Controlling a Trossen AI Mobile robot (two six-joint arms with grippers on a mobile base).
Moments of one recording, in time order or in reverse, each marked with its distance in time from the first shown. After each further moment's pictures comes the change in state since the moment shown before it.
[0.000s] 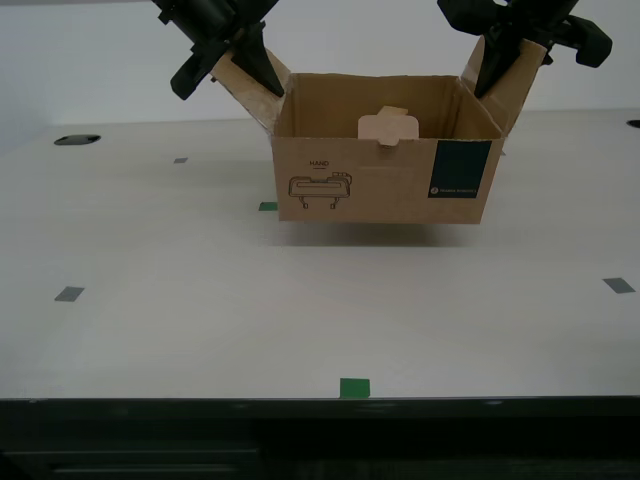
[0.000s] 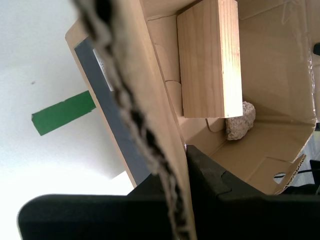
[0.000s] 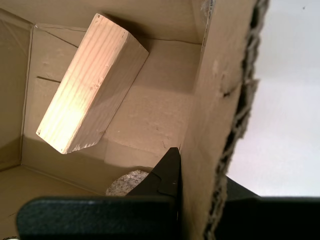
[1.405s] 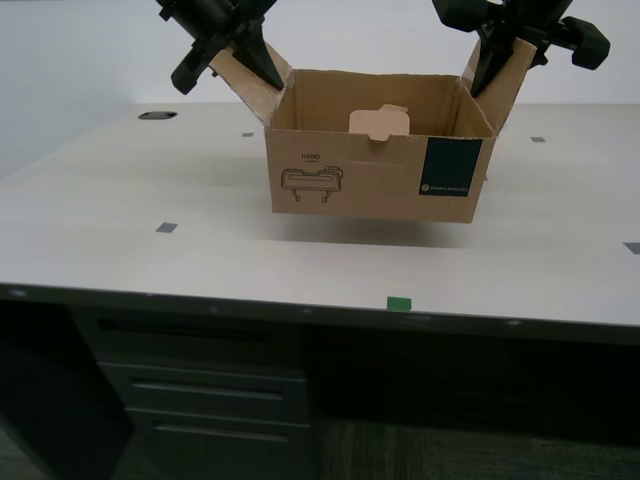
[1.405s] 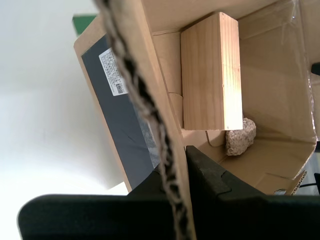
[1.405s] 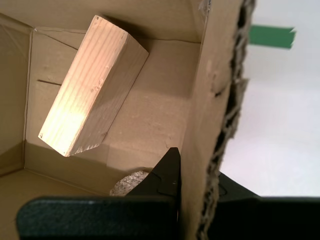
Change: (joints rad) arm 0 0.022 0.000 0.000 0.007 0.008 0.105; arm 1 0.002 -0.002 0.000 0.061 -0.014 -0.034
